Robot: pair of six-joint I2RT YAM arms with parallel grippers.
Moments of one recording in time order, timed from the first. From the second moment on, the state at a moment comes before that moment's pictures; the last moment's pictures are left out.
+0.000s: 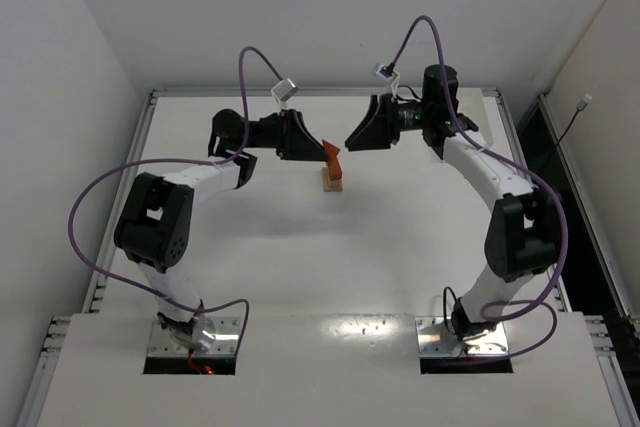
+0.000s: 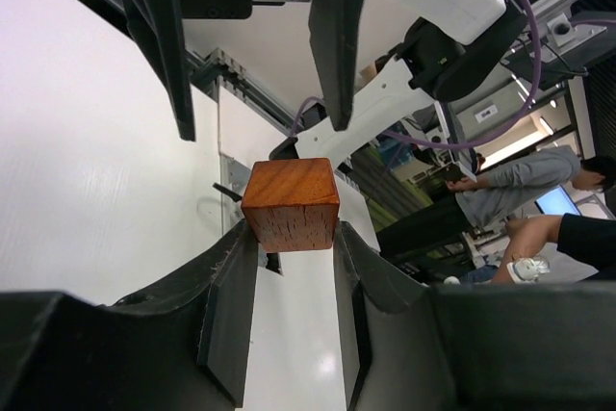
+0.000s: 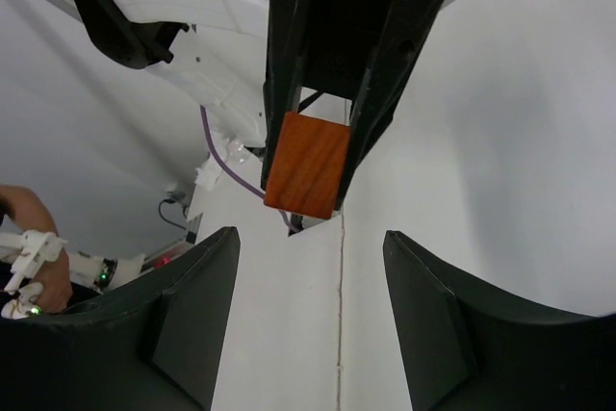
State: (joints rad) left arm -0.33 1.76 1.10 1.21 1.30 -1.39; right arm 0.21 1.70 1.33 0.12 -1.44 0.49
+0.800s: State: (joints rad) left arm -0.33 1.80 1.10 1.22 1.29 -1.42; right arm 0.27 1.72 1.33 0.17 -1.45 0.54
